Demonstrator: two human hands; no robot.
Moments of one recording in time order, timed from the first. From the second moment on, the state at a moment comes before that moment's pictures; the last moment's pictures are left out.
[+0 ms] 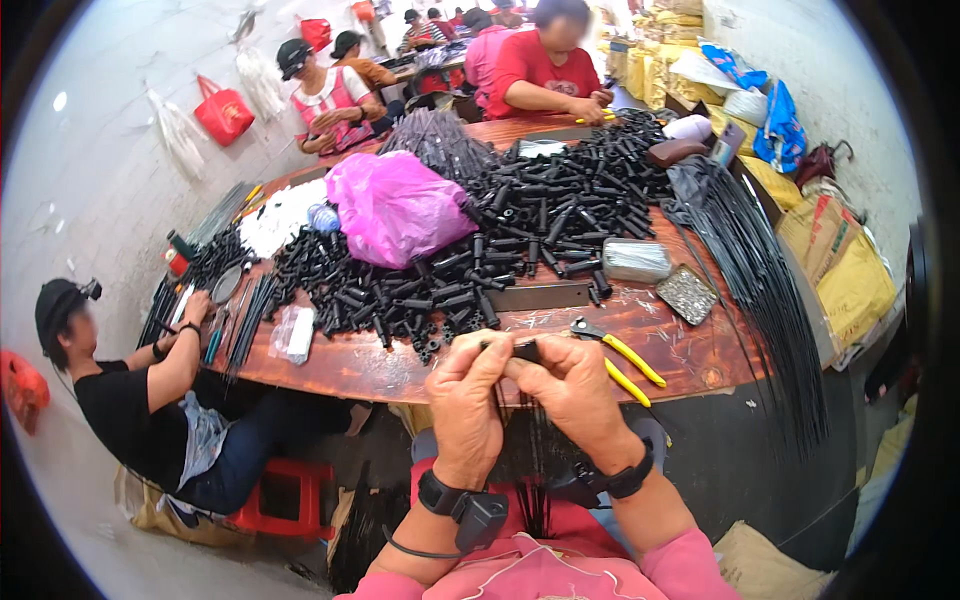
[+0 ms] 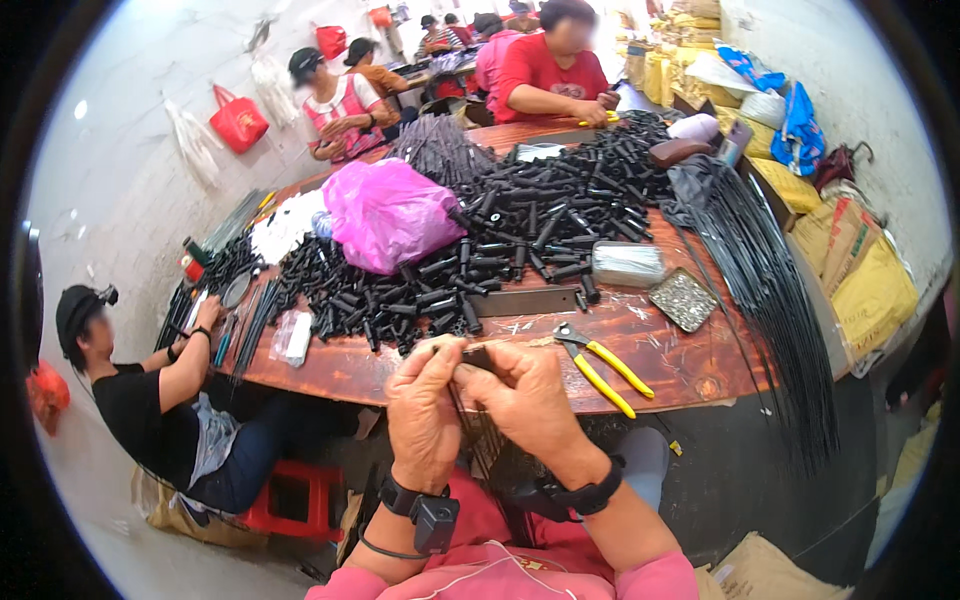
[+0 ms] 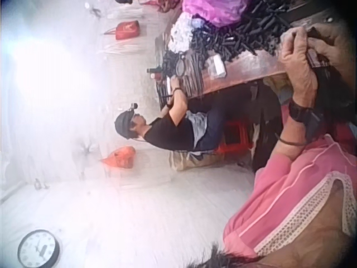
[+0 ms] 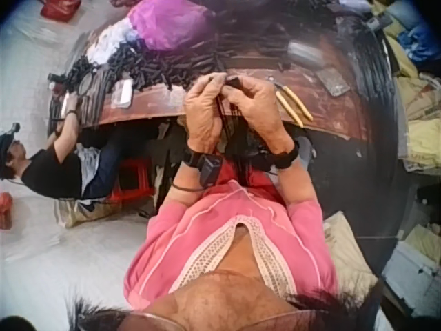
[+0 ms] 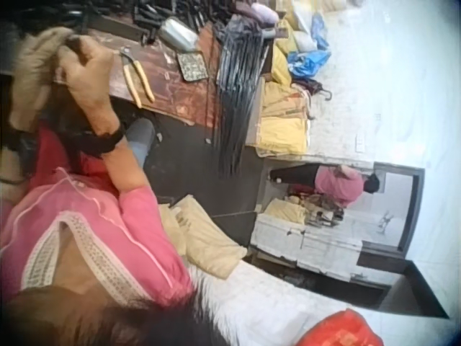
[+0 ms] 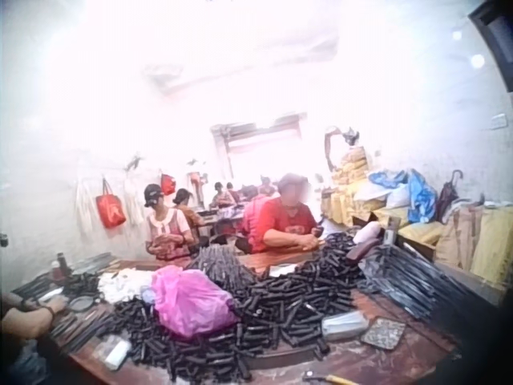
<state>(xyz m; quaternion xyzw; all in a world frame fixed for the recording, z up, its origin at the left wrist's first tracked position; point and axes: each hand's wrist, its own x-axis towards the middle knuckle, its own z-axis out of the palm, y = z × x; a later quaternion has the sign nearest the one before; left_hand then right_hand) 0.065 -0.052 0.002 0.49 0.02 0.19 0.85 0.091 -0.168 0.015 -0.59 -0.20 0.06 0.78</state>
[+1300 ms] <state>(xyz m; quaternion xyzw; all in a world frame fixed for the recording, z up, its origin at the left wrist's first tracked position) 0.068 0.021 0.033 0.59 0.03 0.23 0.78 0.079 -0.189 0.021 -0.60 -0.25 0.07 0.76</state>
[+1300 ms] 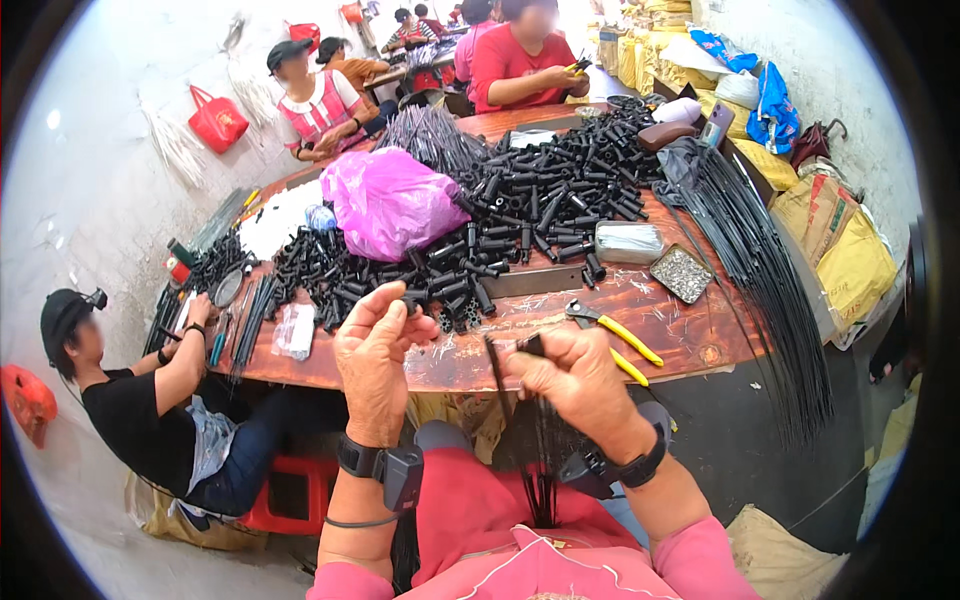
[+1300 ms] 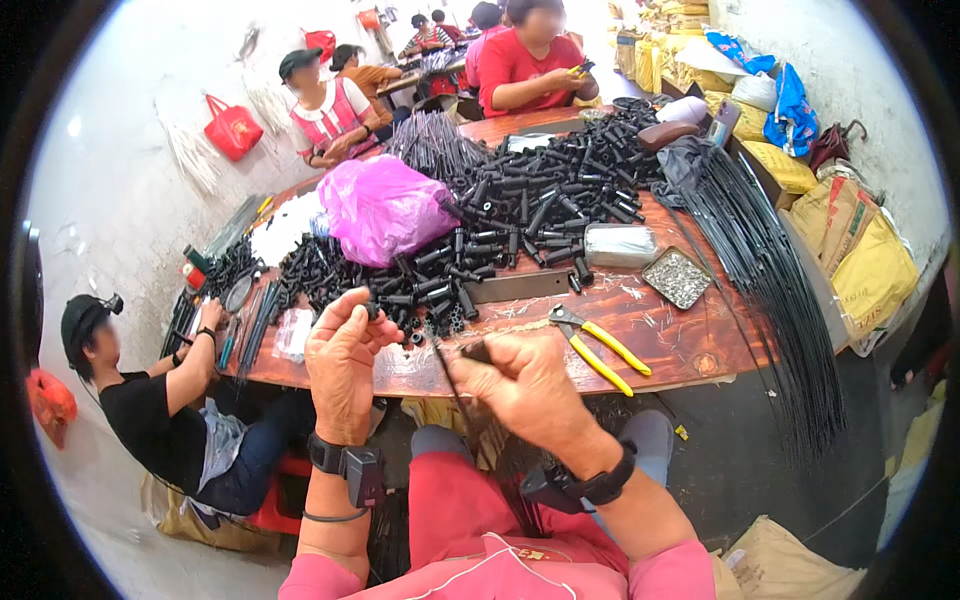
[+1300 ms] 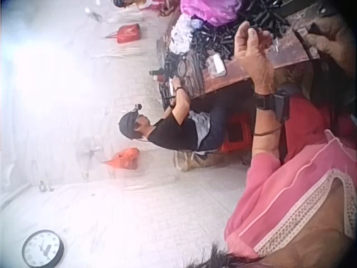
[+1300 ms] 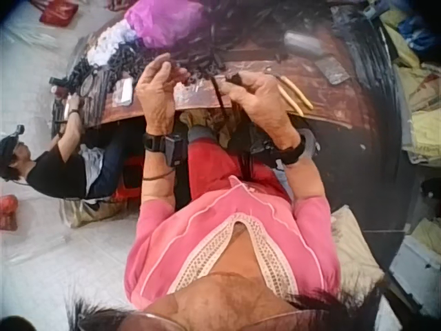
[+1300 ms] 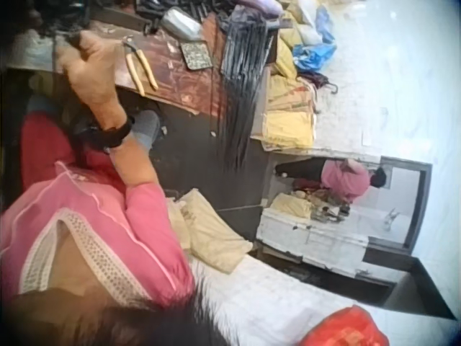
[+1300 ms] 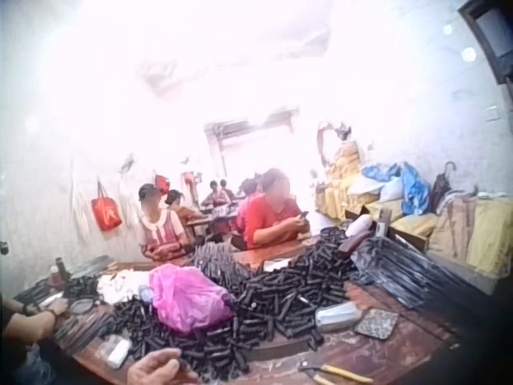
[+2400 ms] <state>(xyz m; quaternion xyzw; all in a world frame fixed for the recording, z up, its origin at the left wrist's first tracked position) 0.054 -0.032 0.051 0.48 0.03 0.03 0.87 0.085 -0.166 0.005 -0.61 -0.25 0.02 0.75</state>
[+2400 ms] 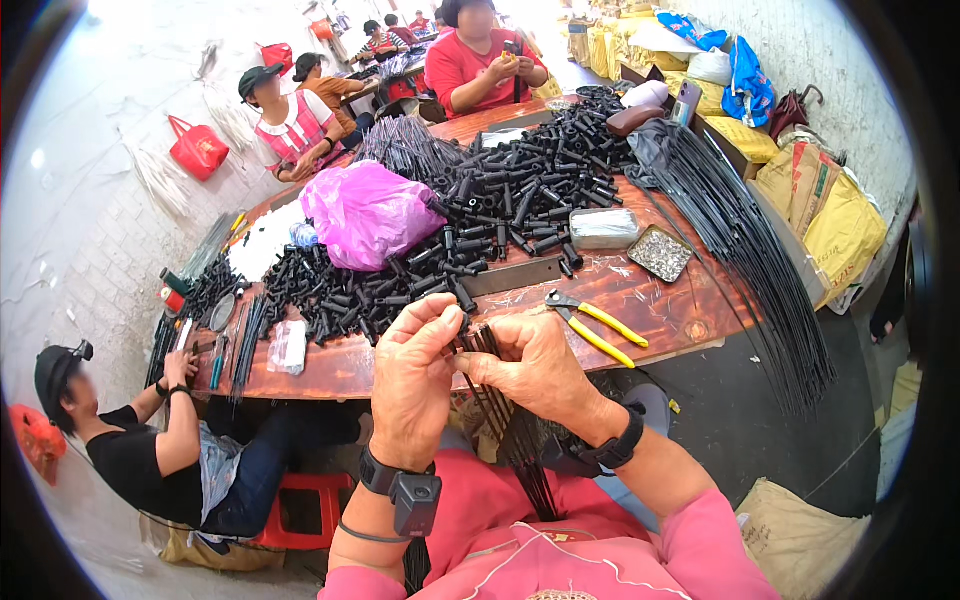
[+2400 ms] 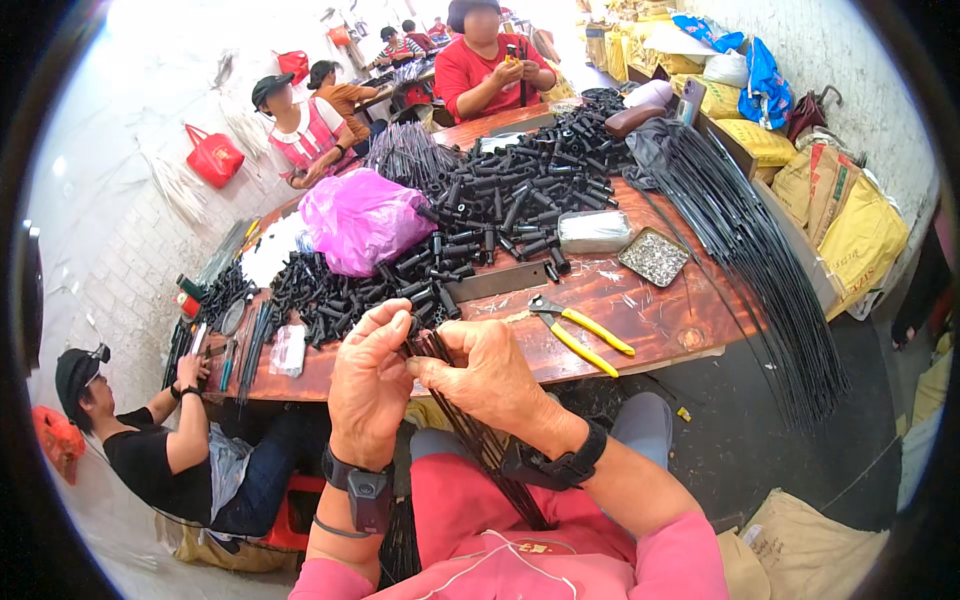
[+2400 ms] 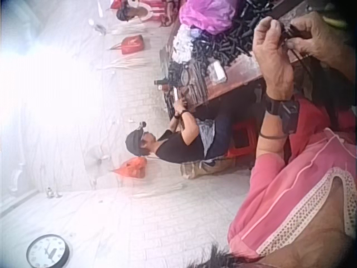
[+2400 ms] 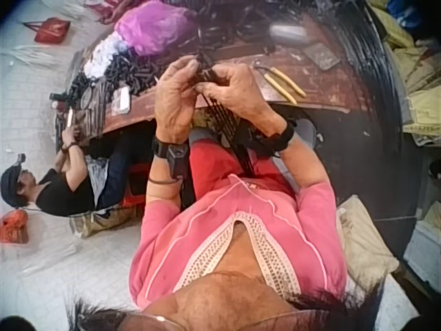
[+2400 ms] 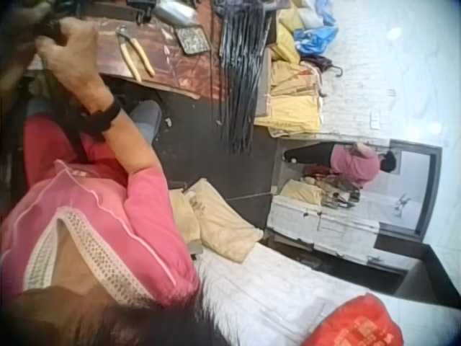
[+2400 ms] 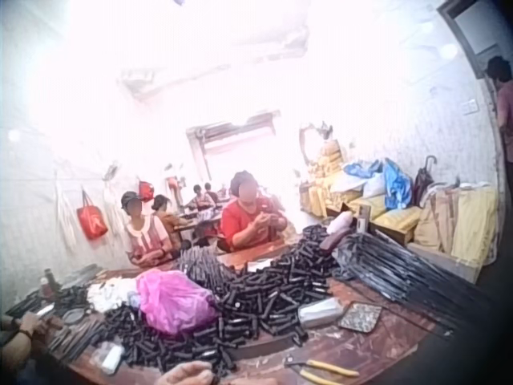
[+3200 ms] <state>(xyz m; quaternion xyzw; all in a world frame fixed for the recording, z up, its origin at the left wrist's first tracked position) 0.044 -0.033 0.047 0.56 -0.02 0.02 0.83 0.086 -0.184 0.020 -0.63 -0.24 0.09 0.73</state>
